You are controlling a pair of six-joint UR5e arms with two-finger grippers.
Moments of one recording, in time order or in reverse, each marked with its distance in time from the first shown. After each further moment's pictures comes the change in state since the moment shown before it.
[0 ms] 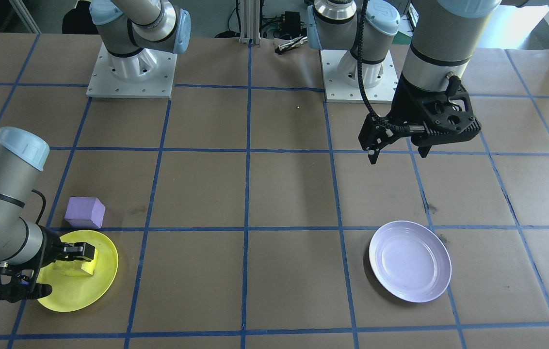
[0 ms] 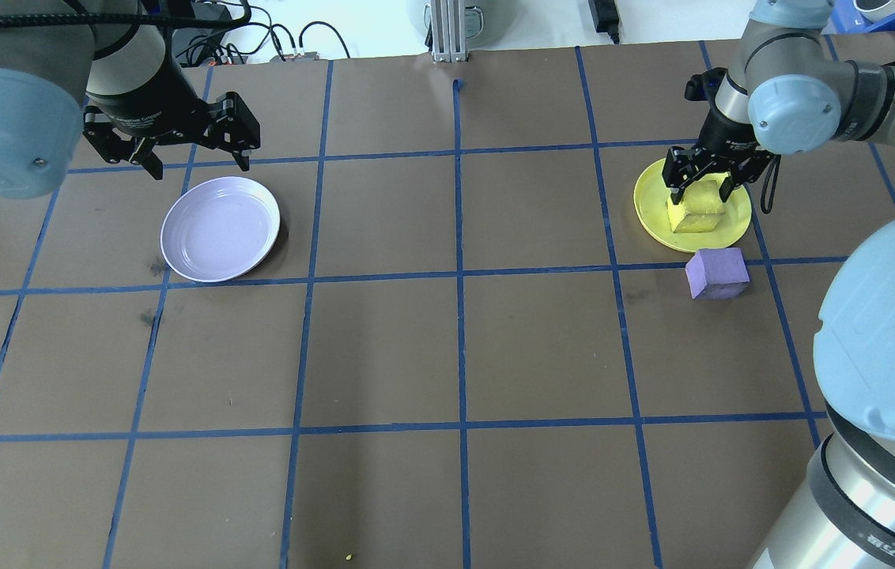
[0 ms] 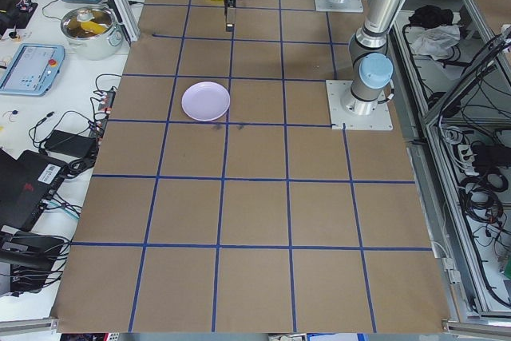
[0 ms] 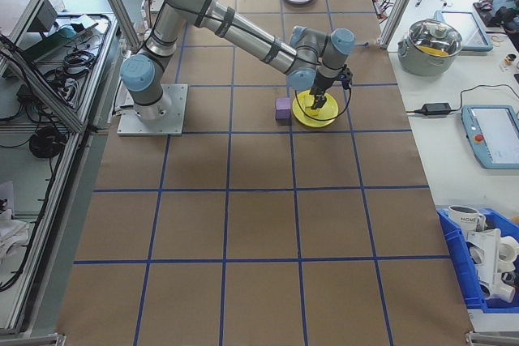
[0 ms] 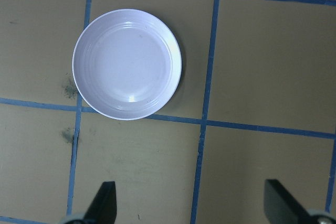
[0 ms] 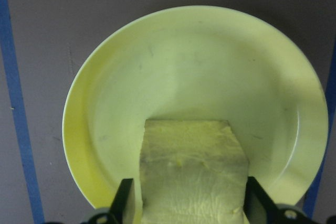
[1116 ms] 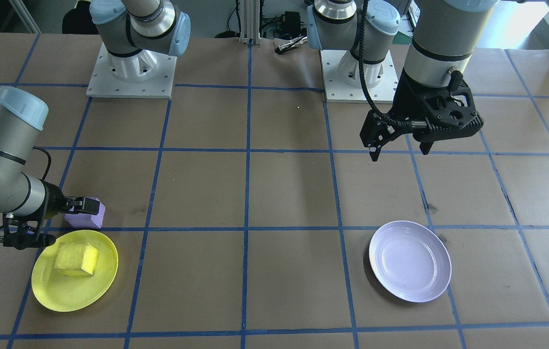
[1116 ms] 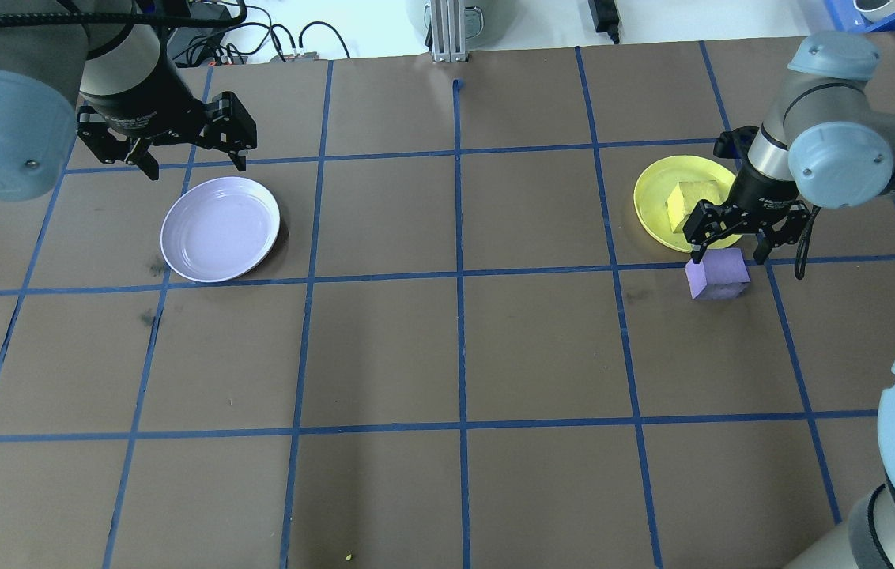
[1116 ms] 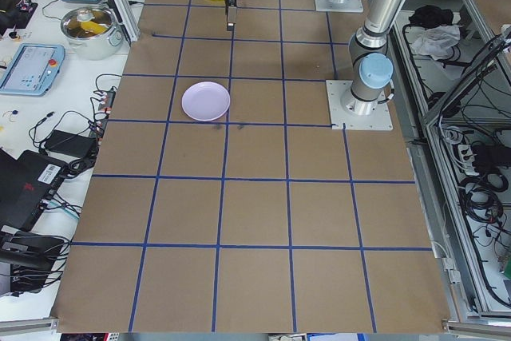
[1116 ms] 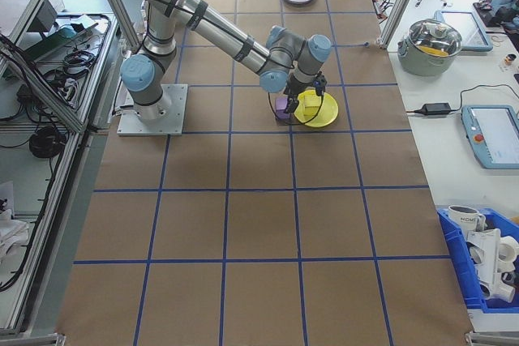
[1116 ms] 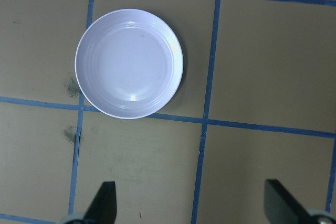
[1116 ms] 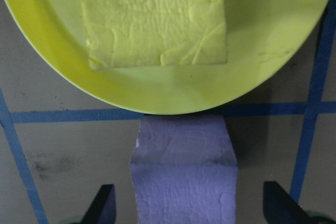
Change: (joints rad) left arm 0.002 0.009 -0.001 -0.005 0.002 0.000; right arm -0.067 -0.162 0.234 0.057 -0.010 -0.008
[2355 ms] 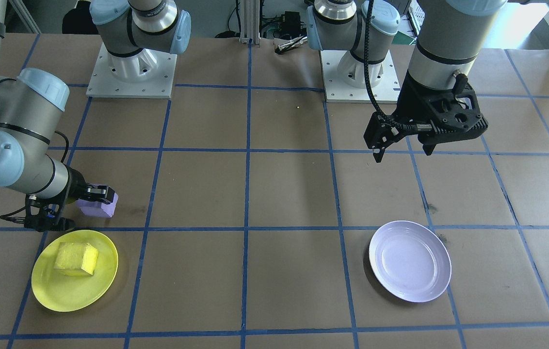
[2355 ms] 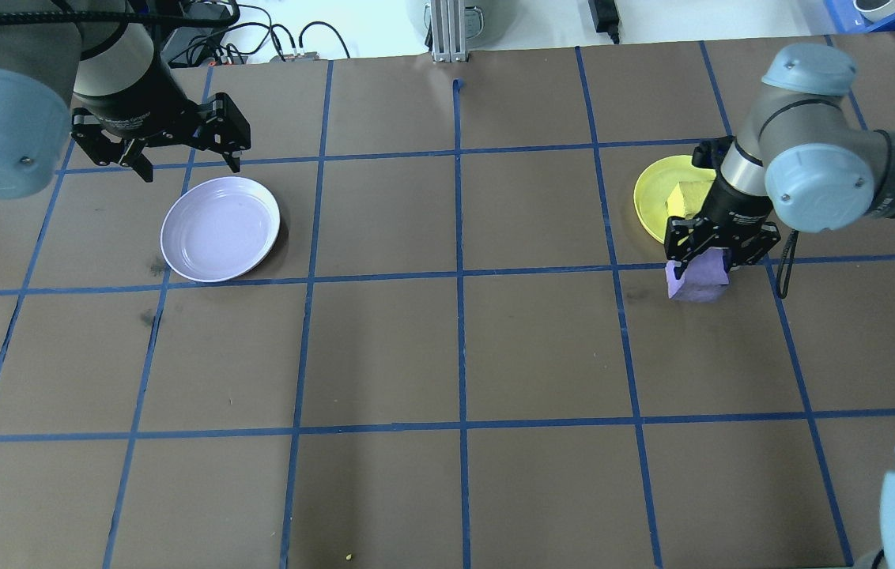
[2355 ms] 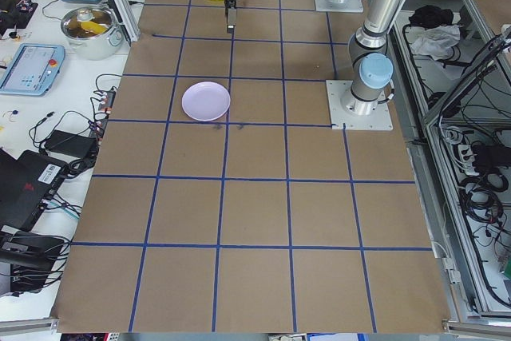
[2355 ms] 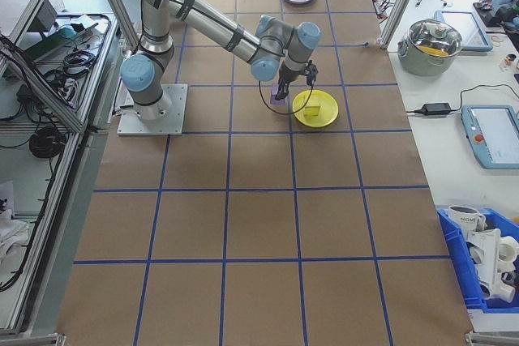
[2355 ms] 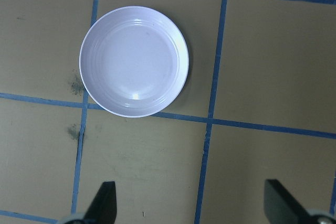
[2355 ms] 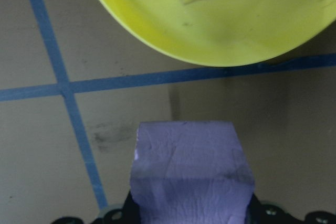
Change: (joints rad) left arm 0.014 -0.002 -0.001 -0.005 0.001 0.001; right arm 0.065 -0.083 0.080 -0.010 0.033 0.130
